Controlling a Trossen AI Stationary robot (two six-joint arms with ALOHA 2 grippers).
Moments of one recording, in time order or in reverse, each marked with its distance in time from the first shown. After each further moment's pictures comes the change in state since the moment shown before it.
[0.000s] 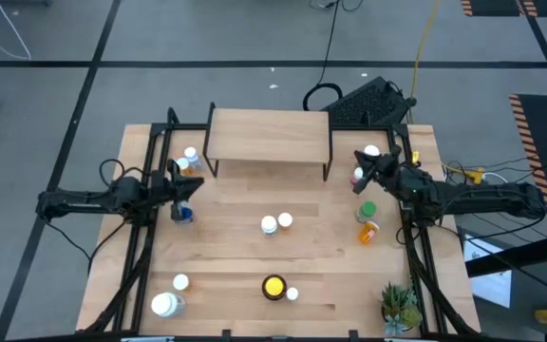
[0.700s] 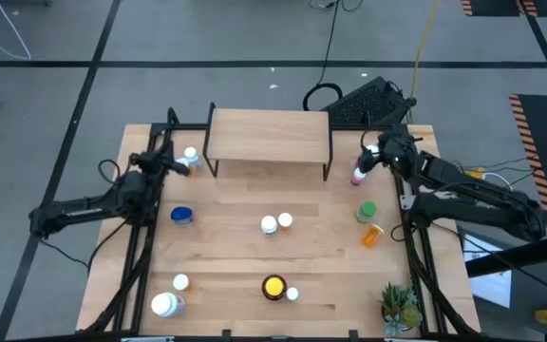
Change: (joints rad) left arm 0.257 0.059 0.000 -0.035 -0.746 0.022; right arm -0.419 0.160 0.292 -0.634 -0.237 0.285
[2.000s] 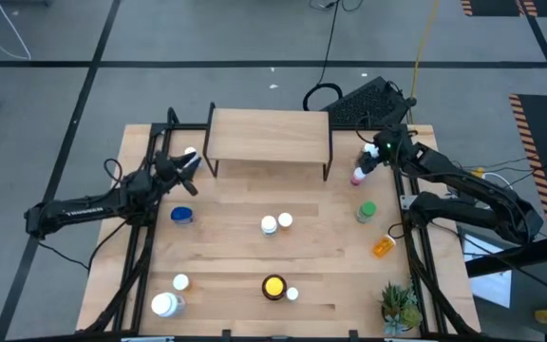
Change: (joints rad) left arm 0.001 0.071 0.000 -0.029 0.547 -0.078; right arm -0.216 0.136 -0.001 -0.072 -0.205 -0.100
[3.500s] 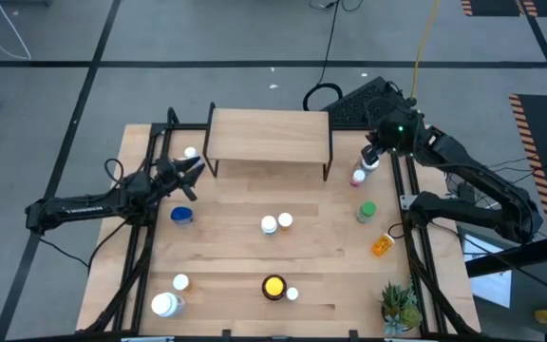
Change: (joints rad) left arm -0.050 0.000 0.000 0.015 0.083 -0.082; right arm 0.003 0.016 0.299 -0.162 -0.166 -0.138
